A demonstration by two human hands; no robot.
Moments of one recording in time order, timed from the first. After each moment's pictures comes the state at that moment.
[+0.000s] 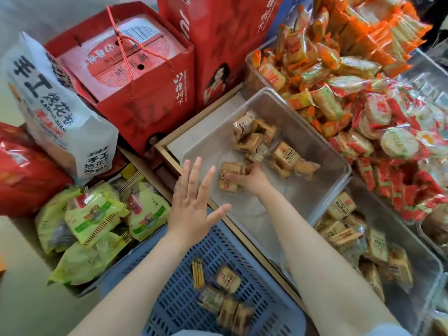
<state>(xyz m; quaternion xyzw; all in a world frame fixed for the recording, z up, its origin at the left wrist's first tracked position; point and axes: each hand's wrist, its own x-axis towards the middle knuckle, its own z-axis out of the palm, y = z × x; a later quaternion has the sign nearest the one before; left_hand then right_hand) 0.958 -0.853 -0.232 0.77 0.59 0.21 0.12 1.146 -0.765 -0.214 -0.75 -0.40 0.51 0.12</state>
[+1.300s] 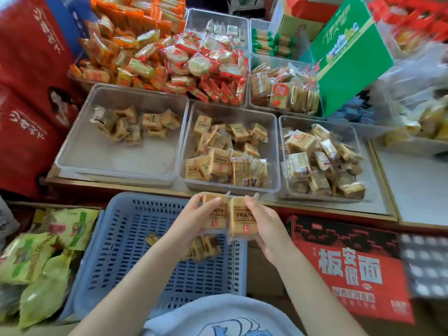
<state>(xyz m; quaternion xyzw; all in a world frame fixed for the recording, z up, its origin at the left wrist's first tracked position) 1.063 -1.053 -0.087 0.47 0.42 0.01 0.78 1.187 -1.183 -0.058 -0.69 -0.03 0.48 0.54</state>
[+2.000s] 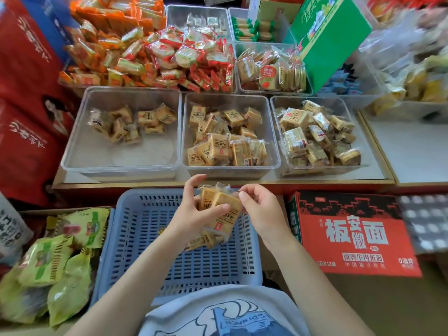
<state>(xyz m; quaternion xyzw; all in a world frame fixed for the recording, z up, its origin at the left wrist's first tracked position) 1.014 -1.059 -0.079 0.58 0.33 0.03 0.74 1.132 -1.190 -0.068 -0.78 -0.14 0.31 0.52</state>
